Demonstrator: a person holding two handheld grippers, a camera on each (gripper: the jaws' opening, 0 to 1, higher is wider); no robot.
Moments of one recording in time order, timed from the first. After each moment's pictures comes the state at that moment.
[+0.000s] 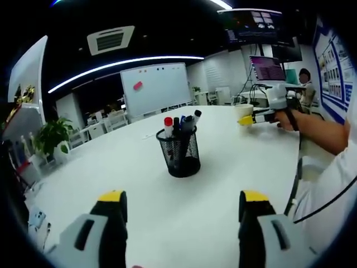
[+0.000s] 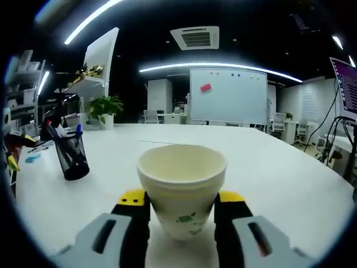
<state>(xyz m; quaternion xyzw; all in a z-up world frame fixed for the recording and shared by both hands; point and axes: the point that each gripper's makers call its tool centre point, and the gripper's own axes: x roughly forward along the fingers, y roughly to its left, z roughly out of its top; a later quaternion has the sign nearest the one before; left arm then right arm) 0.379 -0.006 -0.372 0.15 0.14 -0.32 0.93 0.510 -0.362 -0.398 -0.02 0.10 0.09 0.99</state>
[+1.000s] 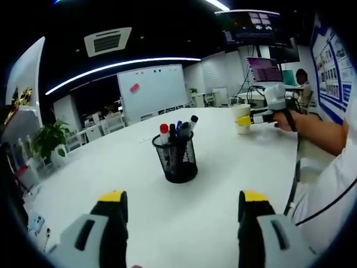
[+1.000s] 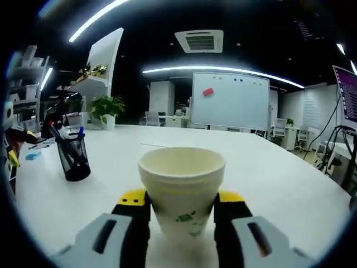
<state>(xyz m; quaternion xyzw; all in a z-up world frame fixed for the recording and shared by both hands) 0.382 -0.016 -0.365 0.15 0.13 -0.33 0.92 0.508 -0.361 -0.383 -0.04 0.08 0.09 0.99</state>
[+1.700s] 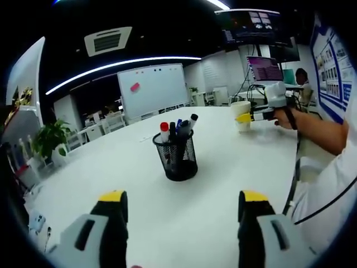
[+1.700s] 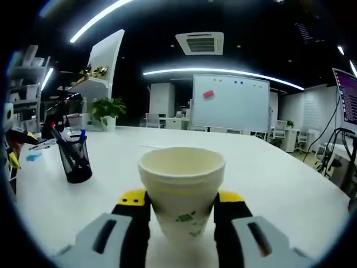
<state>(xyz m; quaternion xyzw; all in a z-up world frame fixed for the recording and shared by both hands) 0.379 -0.014 -0.366 0.15 0.14 -0.33 0.92 0.504 -0.359 -0.378 -0.04 0.08 0.09 0.99</state>
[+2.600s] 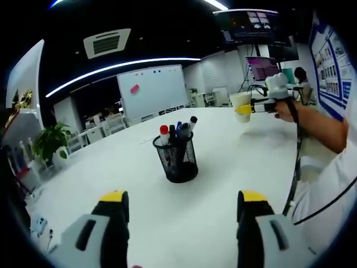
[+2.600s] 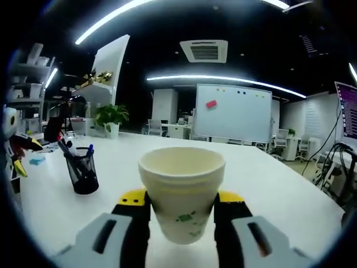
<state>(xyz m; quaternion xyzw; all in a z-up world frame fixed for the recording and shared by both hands) 0.379 -0.014 -0.362 0.16 0.13 -0.33 0.92 0.496 -0.347 -0.338 -0.05 0.05 0.10 0.99</state>
